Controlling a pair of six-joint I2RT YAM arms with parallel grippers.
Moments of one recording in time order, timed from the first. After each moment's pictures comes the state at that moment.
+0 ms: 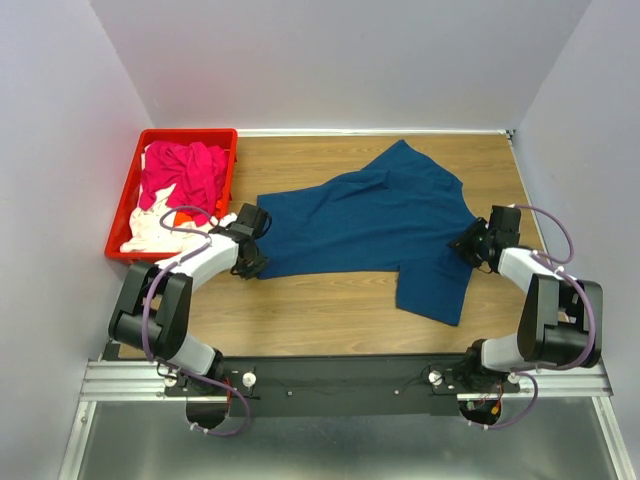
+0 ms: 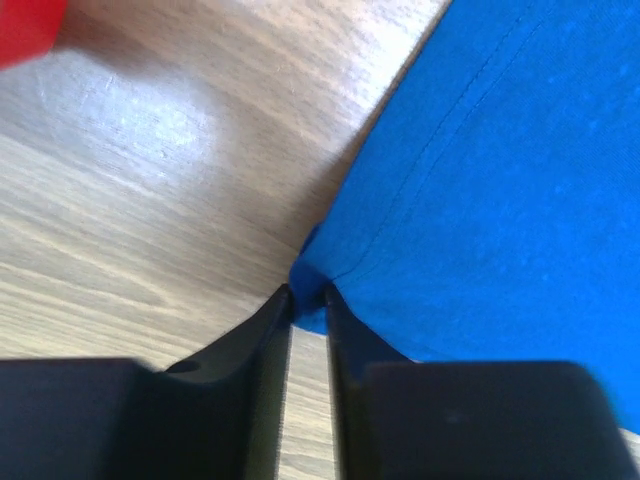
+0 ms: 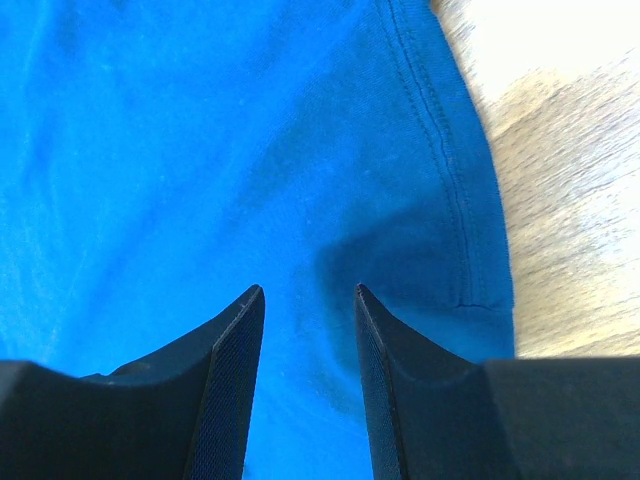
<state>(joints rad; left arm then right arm) -0.34 1.50 0.80 -0.54 -0.20 -0.93 -0.17 1.42 0.63 -0.08 -0.14 0.65</state>
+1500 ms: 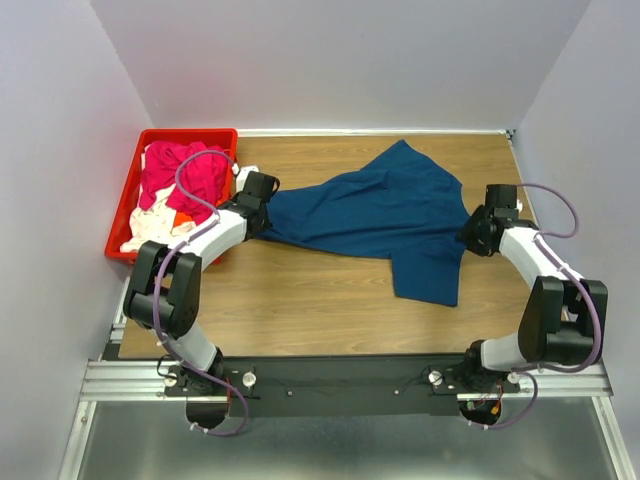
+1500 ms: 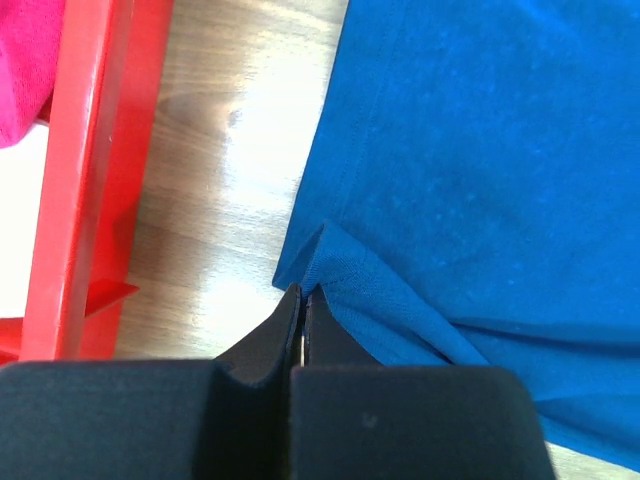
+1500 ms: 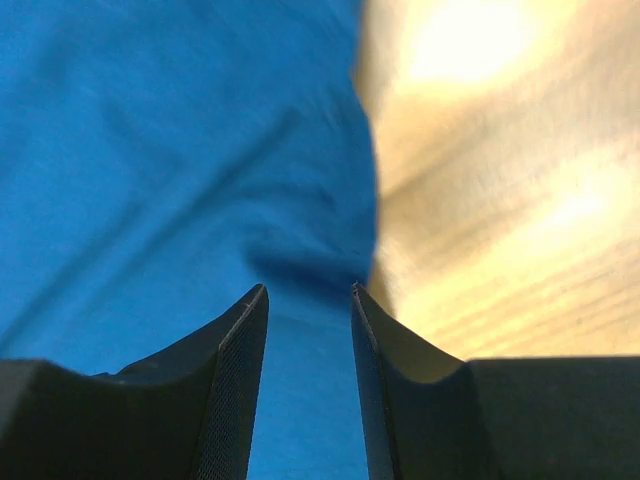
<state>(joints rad) -0.34 1.64 1.05 -0.33 -0.38 -0.46 -0.10 1.41 0.87 -0.40 0.06 0.55</state>
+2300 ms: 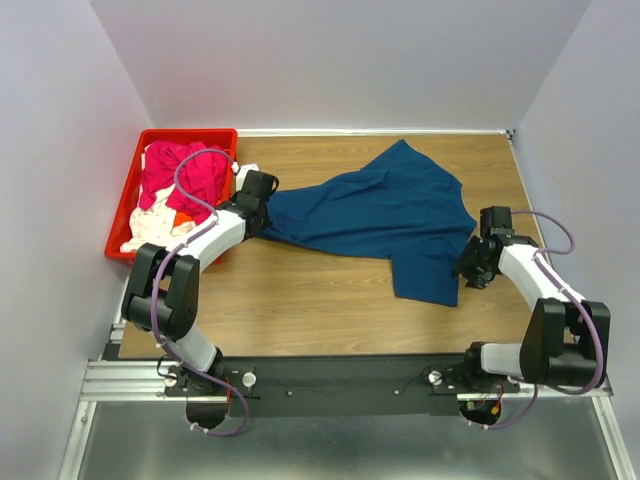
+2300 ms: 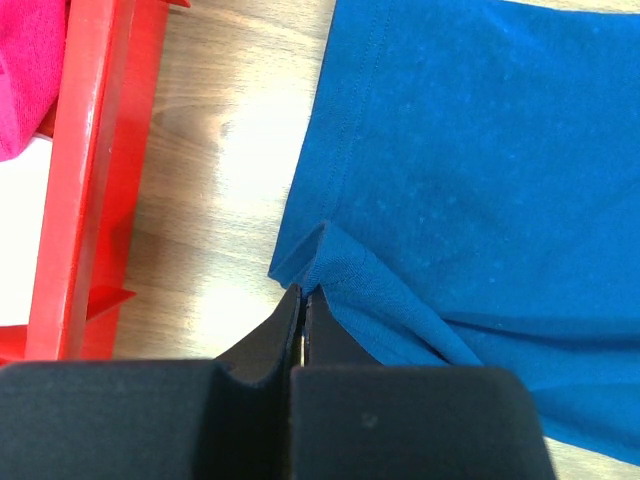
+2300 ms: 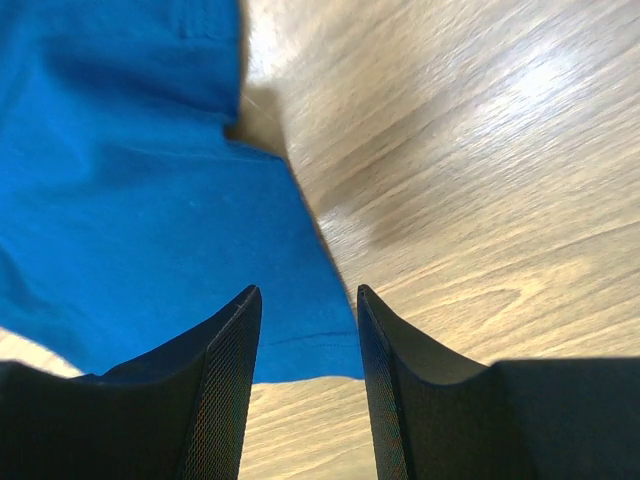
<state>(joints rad) -0.34 1.62 1.05 -0.31 -0.36 -0.45 -0.09 1.28 0.73 -0.65 0.04 0.52</state>
